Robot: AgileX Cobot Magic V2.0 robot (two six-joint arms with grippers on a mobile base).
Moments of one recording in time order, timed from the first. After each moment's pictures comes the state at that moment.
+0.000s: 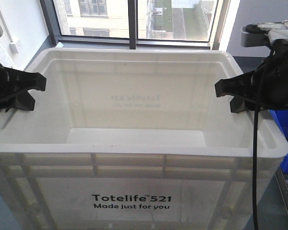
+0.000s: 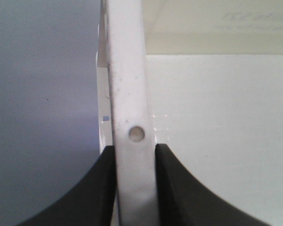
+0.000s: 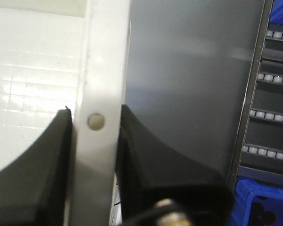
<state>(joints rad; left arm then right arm) -0.23 1.30 -1.32 -0.08 1.20 -0.29 0.33 1.32 -1.31 0.02 1.15 0.25</state>
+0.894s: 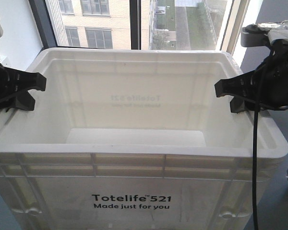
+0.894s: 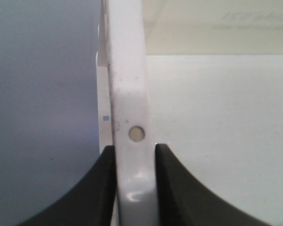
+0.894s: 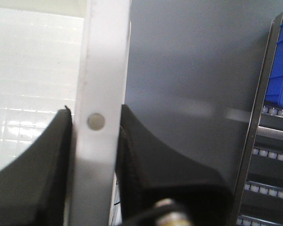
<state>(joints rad) -0.23 1.30 -1.32 -0.08 1.20 -0.29 0.33 1.32 -1.31 0.02 1.15 0.25</state>
